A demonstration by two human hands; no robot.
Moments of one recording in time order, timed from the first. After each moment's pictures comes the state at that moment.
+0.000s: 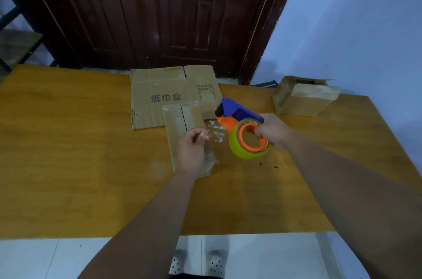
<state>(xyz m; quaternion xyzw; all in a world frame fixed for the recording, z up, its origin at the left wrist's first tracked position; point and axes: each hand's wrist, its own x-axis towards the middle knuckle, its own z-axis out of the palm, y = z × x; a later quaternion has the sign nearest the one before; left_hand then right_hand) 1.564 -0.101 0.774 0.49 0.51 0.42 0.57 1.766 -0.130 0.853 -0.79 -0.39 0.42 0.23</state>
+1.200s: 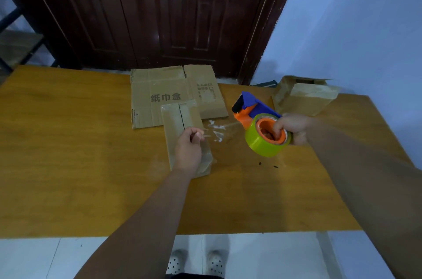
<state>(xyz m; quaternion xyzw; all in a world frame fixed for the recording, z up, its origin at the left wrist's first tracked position) 1.558 -0.099 0.778 0.53 0.54 0.38 0.53 1.807 -0.136 0.870 -0.80 -0.23 0.52 0.22</state>
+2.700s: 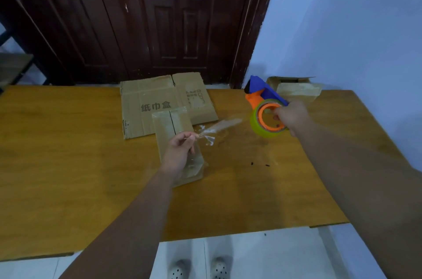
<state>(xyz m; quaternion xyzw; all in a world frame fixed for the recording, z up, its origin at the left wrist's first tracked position) 1.548 -0.096 0.786 0.54 0.45 0.36 0.61 1.830 -0.146 0.873 -0.86 -0.26 0.25 0.36</state>
